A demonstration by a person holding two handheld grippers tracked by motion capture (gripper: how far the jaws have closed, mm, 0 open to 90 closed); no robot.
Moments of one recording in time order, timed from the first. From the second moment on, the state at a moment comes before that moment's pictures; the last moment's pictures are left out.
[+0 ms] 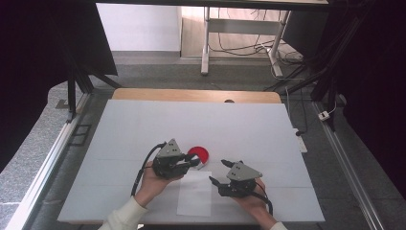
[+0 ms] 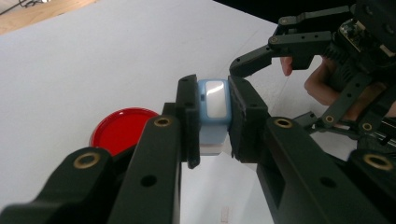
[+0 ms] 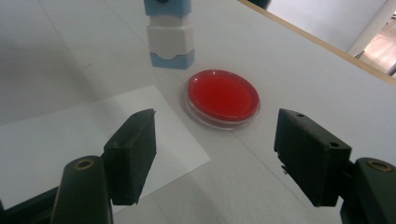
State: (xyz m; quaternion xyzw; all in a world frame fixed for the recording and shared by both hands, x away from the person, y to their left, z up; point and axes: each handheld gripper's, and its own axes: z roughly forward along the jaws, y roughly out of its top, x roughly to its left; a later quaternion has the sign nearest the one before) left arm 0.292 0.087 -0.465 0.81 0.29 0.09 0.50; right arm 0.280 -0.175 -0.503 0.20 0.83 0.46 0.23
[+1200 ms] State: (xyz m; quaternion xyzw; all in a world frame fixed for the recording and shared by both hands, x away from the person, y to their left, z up) left arm 0.294 0.076 -0.459 0.80 0.30 0.09 0.51; right arm 0.281 -0.140 -0.498 0.20 0.83 0.46 0.23
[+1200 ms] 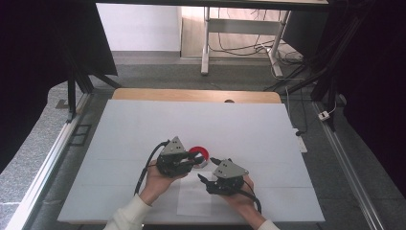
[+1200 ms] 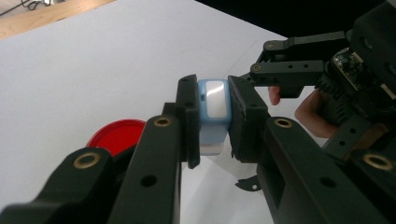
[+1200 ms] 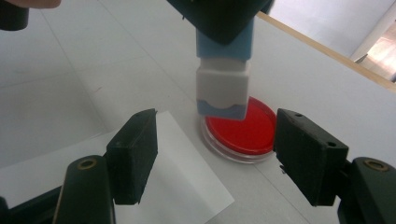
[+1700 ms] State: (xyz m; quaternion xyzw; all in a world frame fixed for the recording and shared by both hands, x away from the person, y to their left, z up) left arm 0.294 0.078 -0.460 0.80 0.29 0.09 0.51; right arm 0.287 -0.131 -0.494 0.22 0.82 0.46 0.24
